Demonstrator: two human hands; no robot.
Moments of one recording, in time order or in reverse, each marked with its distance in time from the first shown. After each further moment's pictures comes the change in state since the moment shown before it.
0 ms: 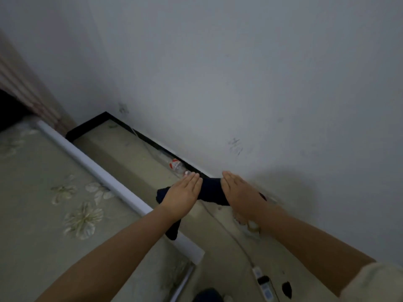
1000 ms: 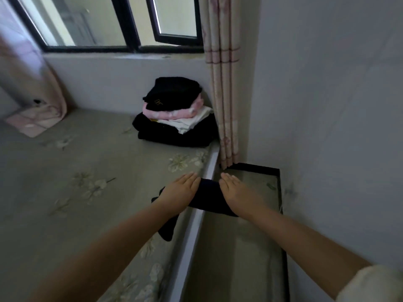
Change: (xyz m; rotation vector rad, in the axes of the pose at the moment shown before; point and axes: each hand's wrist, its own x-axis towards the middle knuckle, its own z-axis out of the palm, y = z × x) left_hand 0.051 -0.521 0.044 0.003 -0.405 -1.253; right_hand 0.712 -0.069 0.085 0.465 0.371 -1.078
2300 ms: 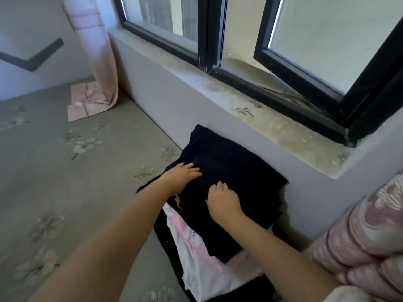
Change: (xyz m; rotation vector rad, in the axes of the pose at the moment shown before) left_hand 0.521 -0.548 0.088 -0.281 -0.342 -0.510; right_hand 0.707 0.251 0.286 0.167 -0.510 -0.194
